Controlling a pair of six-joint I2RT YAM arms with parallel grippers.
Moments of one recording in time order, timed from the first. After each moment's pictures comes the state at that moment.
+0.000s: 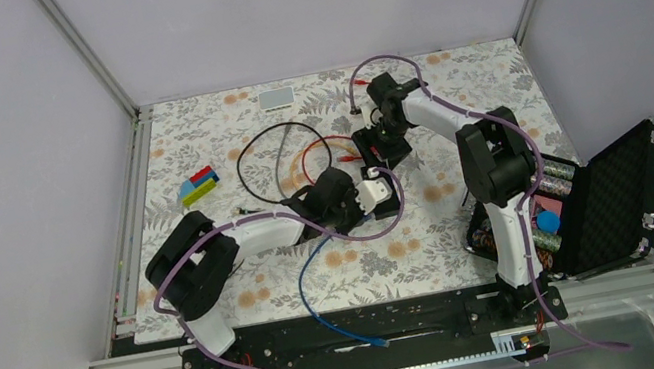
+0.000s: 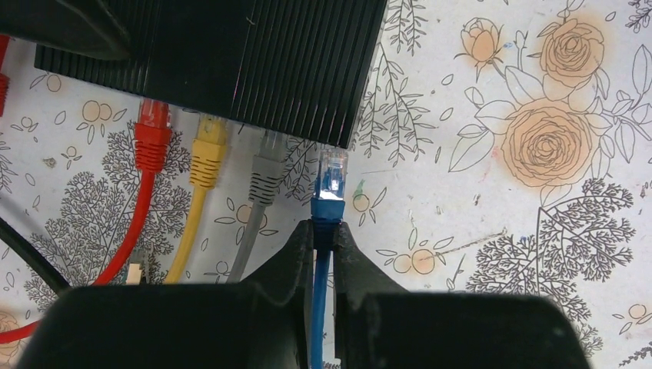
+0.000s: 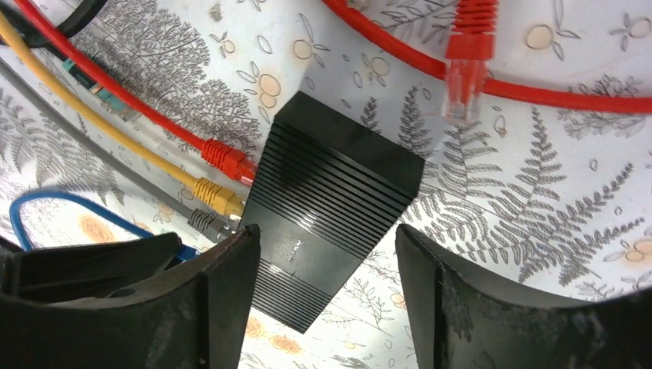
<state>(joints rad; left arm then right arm) -0.86 1.75 0.94 0.01 0.21 0.33 0.39 2.13 1.68 -0.89 -0.33 -0.07</state>
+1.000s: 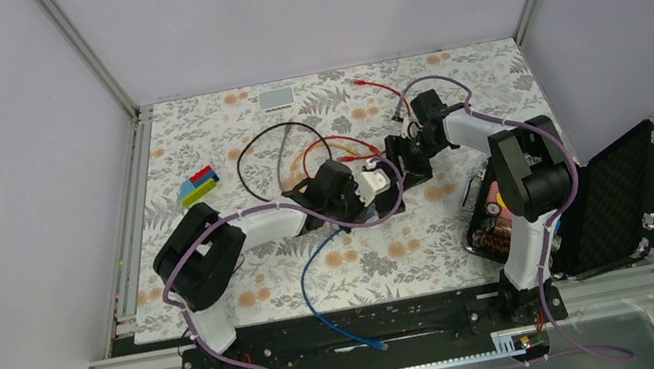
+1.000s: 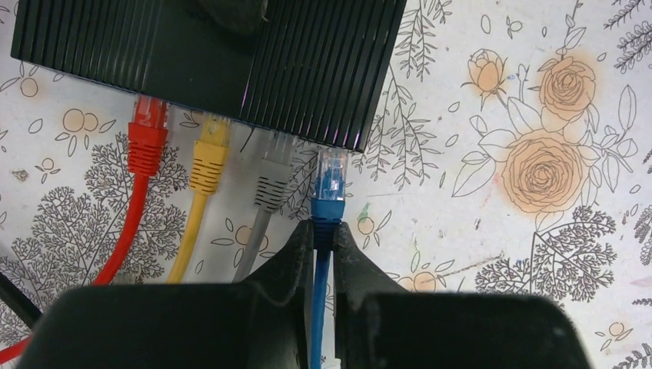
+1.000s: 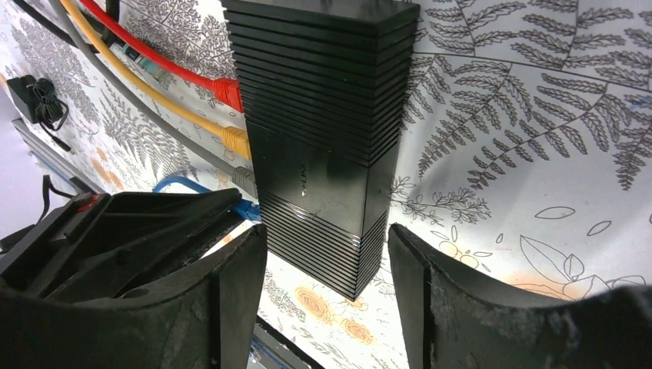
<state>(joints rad) -0.82 1.80 1.00 -0.01 0.28 0.26 0.24 1.90 1.22 -0.60 -0.56 0.26</state>
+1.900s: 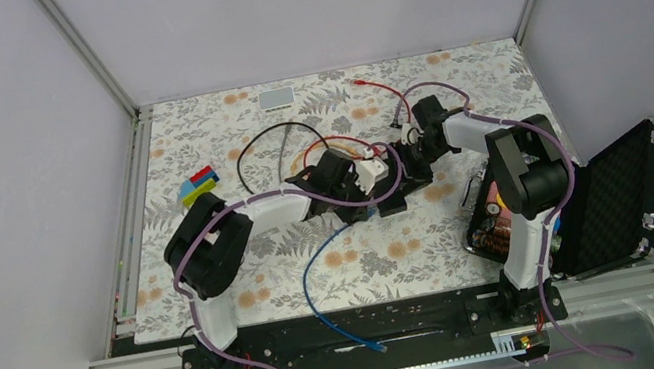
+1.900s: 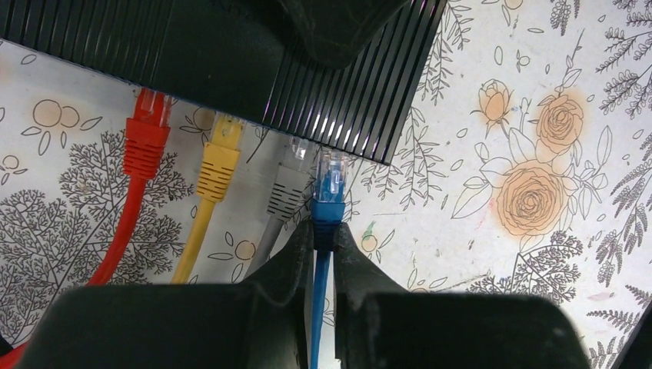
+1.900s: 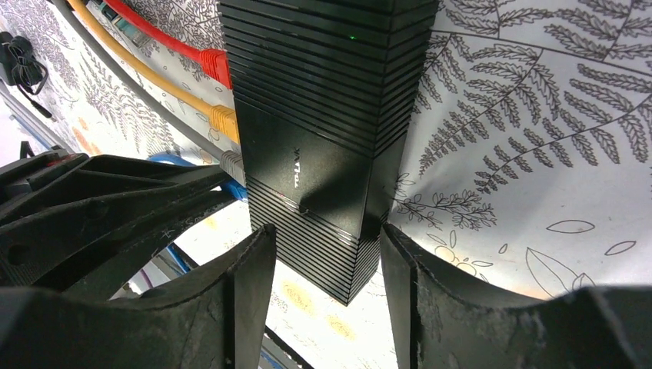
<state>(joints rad) -0.79 1.89 1.12 -0.13 0.35 0.15 0.24 1.92 1.19 -0.58 -0.62 0.18</state>
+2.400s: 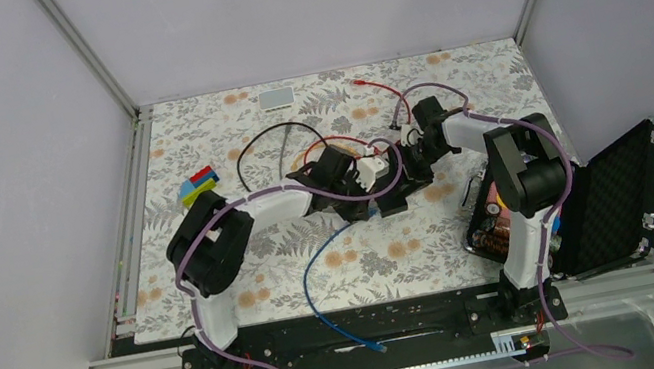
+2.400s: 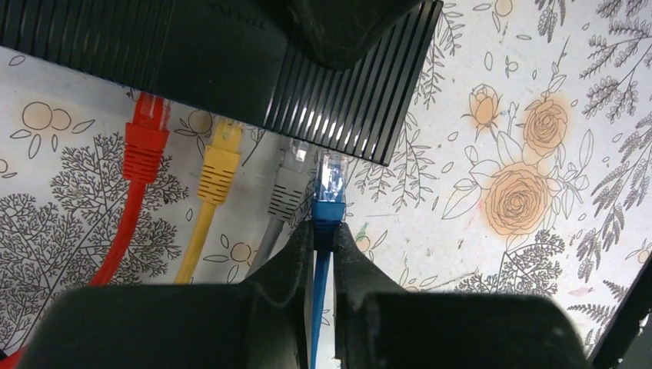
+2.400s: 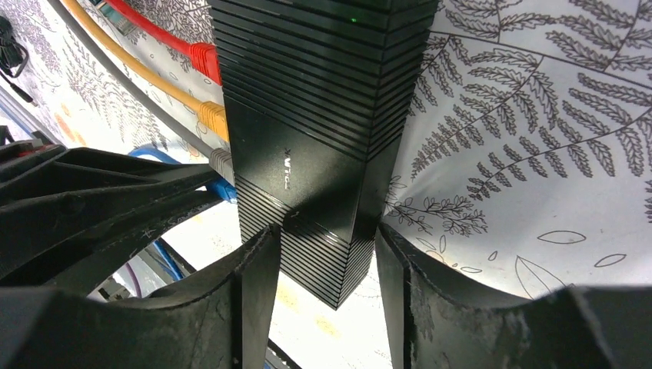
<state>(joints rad) -0.78 1.91 1.17 -0.18 0.38 0.14 0.24 1.94 1.19 -0.59 -0.63 0.12</state>
